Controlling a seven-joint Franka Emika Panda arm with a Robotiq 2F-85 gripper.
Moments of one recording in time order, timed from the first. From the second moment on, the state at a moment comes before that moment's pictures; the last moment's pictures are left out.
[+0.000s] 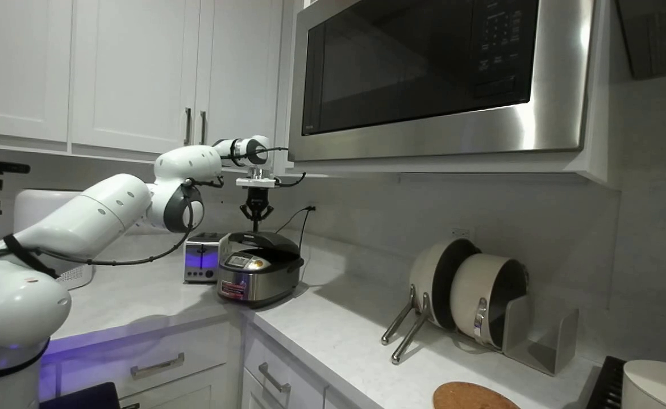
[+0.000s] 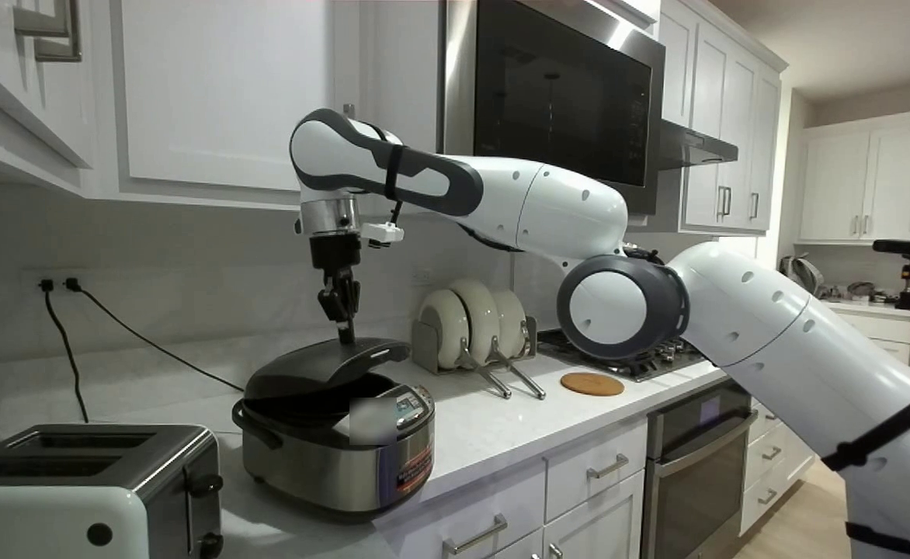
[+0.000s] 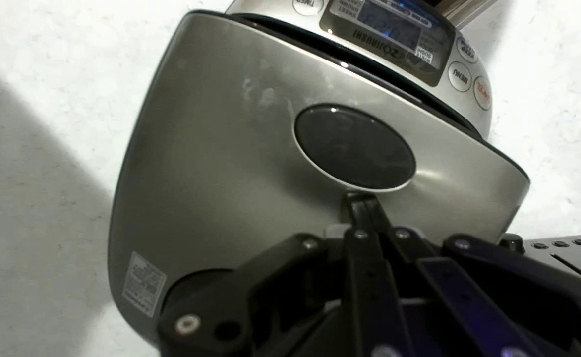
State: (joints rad) arm 0.46 0.89 0.11 -0.41 -0.17 1.20 -0.39
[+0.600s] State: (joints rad) arm 0.41 0.90 0.15 -0.41 -0.09 1.18 -0.41
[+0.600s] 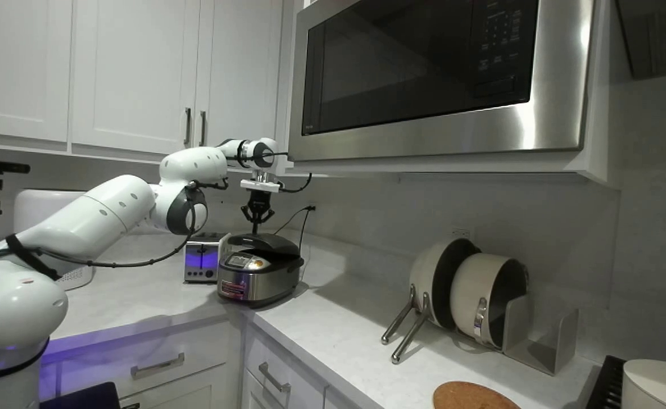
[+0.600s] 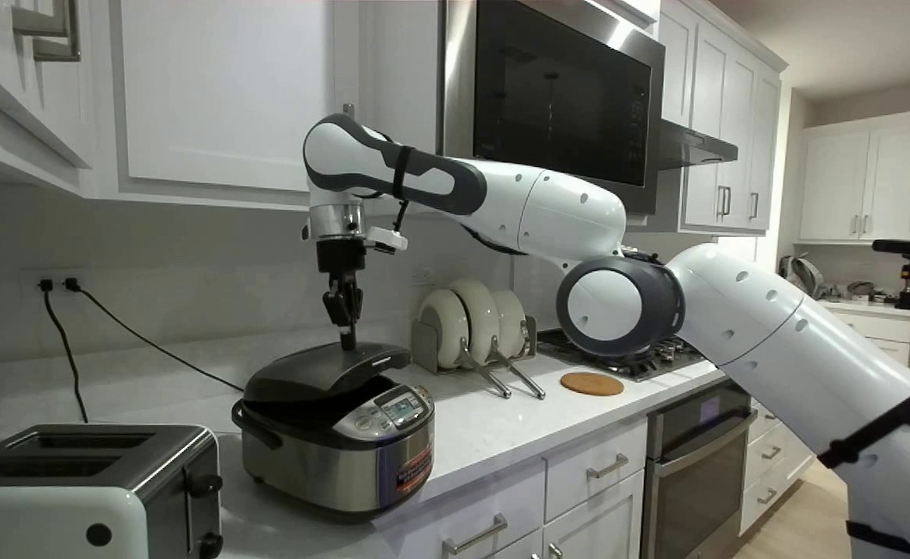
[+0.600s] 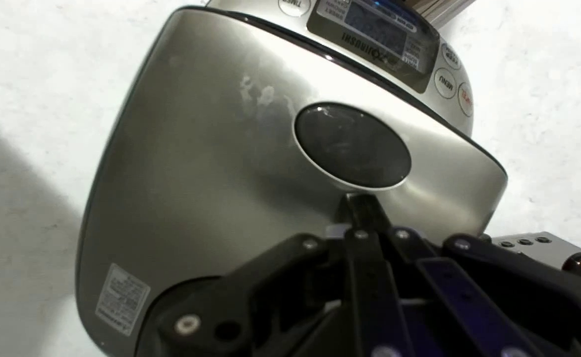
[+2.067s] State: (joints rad) arm 0.38 0.95 0.18 -0.41 -0.02 1.10 -0.47
